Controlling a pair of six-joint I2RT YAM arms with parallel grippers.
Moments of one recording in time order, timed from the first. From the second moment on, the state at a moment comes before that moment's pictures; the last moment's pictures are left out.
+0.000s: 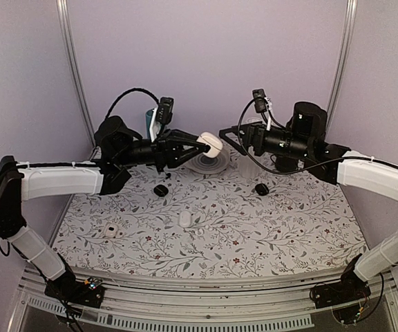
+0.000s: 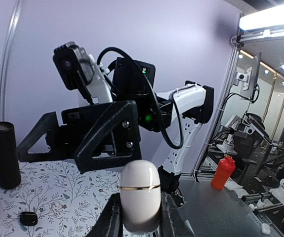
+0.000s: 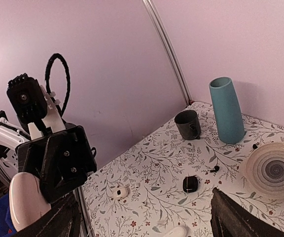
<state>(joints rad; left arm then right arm) -0.72 1.57 1.02 0.91 0.89 -0.53 0.69 1.41 1.12 0.25 -0.43 0.39</state>
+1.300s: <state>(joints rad) -0.67 1.61 1.03 1.01 0.95 -0.63 0.70 1.46 1.17 0.27 -0.46 0.41</state>
